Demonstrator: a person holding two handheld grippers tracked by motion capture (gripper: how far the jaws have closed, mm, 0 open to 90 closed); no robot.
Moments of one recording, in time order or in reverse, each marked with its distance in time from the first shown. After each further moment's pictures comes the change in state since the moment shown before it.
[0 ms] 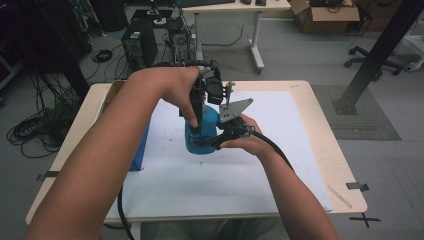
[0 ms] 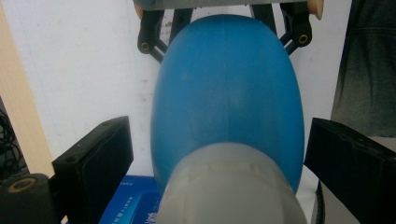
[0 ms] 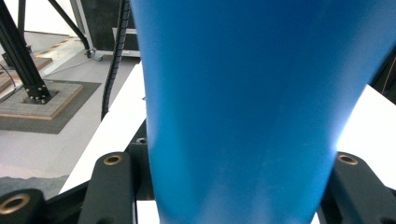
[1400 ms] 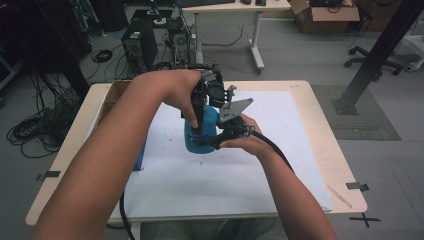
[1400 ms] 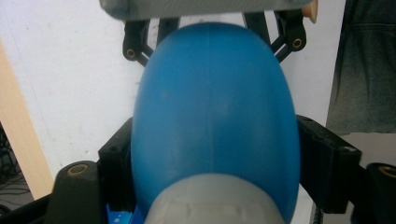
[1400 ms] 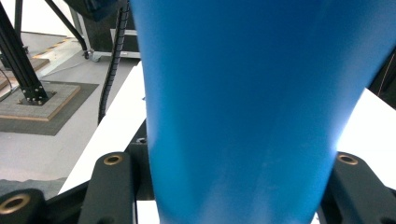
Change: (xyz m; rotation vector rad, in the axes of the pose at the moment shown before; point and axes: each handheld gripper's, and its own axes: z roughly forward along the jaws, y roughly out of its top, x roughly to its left) left arm -0.003 0.004 0.005 0.008 -0.021 0.020; right arm 0.001 0.002 0.001 -0.004 -0.008 -0.001
